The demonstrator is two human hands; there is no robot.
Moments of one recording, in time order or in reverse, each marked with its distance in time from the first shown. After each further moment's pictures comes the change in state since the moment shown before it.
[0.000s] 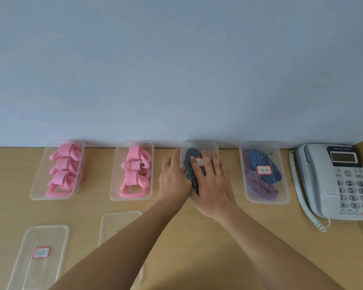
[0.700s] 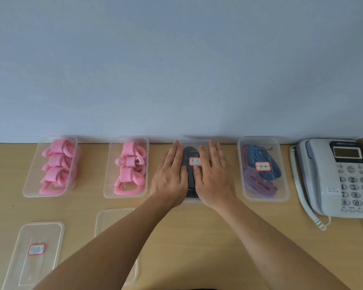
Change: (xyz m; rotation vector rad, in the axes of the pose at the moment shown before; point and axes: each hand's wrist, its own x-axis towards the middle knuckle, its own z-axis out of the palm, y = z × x) left_hand 0.007 -0.028 0.009 0.210 -0.067 0.289; right_hand 0.014 0.018 0.006 0.145 0.126 0.100
